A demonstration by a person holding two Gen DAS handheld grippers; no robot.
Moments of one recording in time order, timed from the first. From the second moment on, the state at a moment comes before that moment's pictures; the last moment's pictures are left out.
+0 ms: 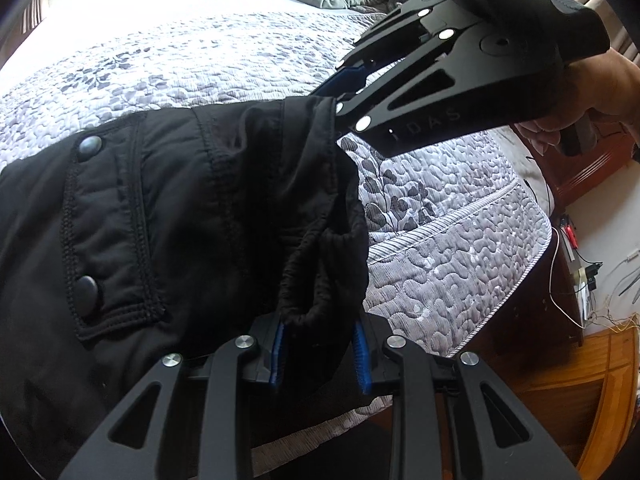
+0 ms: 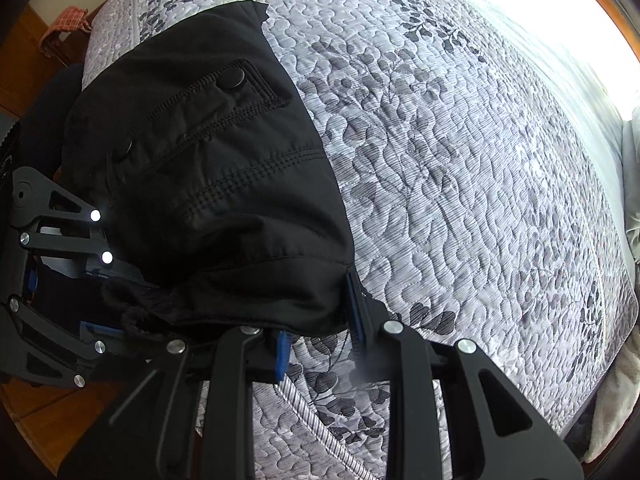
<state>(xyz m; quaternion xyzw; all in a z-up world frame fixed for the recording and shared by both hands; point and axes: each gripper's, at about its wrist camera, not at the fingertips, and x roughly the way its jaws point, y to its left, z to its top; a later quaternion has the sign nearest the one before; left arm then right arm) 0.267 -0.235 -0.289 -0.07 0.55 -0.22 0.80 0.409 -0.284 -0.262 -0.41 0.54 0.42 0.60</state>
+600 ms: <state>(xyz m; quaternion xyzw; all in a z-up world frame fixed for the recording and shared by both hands) 0.256 -0.211 -0.278 -0.16 0.52 -0.31 0.78 0.425 -0.348 -0.227 -0.27 0.57 0.32 0.70</state>
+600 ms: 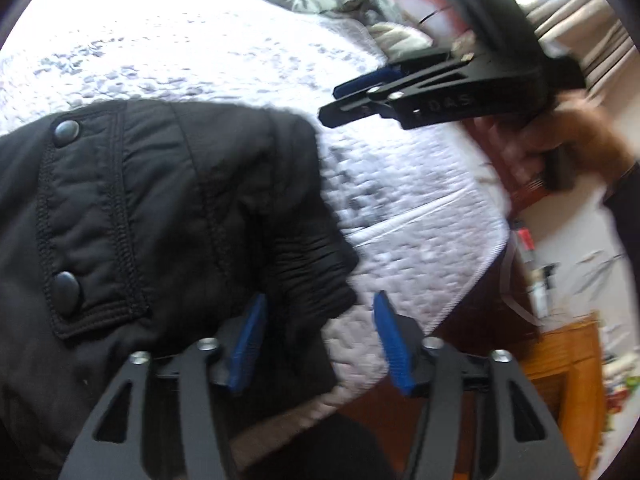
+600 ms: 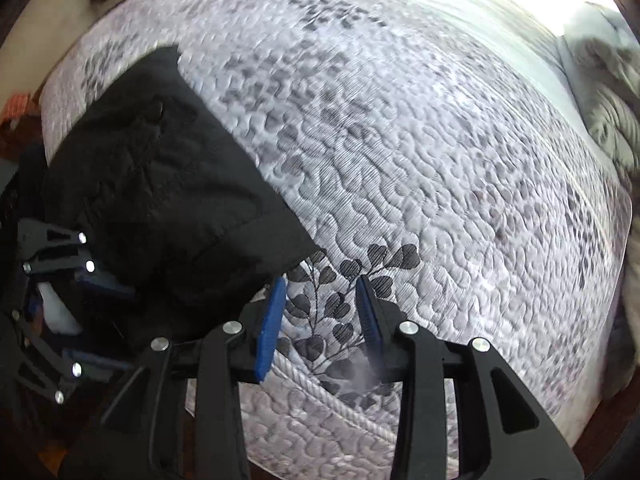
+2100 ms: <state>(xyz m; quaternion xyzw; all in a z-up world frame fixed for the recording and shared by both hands) 0.224 0.058 -0.272 -0.32 0.46 -0.19 0.81 0.360 -0.364 -0.278 0.21 0.52 0.22 0.80</state>
